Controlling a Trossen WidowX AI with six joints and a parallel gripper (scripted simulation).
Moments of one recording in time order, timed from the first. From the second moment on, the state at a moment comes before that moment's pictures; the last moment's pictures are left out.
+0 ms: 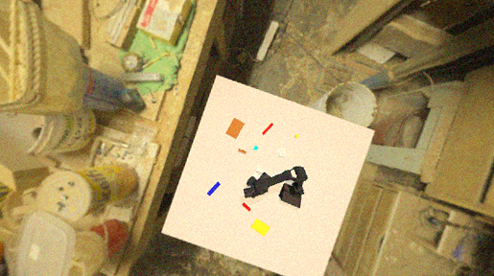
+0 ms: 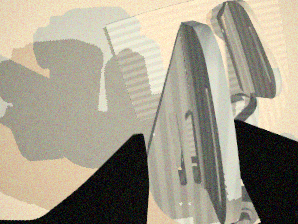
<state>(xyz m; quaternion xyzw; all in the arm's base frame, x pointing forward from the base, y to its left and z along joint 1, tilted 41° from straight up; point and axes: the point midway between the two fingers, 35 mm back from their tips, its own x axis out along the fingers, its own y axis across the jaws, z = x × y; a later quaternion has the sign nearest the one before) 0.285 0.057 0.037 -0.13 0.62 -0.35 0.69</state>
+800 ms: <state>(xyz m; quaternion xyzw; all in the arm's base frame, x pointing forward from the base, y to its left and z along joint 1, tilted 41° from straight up) 0.288 0.050 0.027 -0.12 0.62 -0.35 0.70</state>
